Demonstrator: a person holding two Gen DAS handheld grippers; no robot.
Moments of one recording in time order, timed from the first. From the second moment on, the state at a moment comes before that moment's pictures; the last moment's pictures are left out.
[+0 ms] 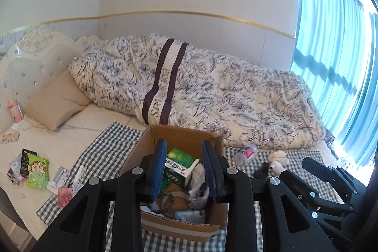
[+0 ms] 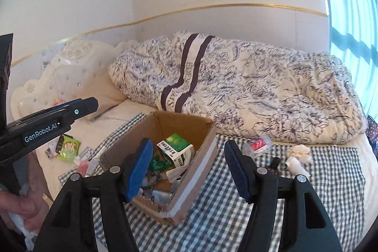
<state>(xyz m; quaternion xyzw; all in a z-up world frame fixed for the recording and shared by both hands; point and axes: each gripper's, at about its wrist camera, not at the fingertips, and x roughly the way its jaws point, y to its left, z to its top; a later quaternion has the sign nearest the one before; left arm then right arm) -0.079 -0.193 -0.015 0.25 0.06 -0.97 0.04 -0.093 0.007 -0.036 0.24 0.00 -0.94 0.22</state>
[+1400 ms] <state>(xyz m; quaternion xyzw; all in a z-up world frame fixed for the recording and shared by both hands) 0.014 -0.031 0.067 0.16 0.02 -0.99 -0.02 0.024 0.210 0.047 0.16 -0.05 -0.98 0.10</state>
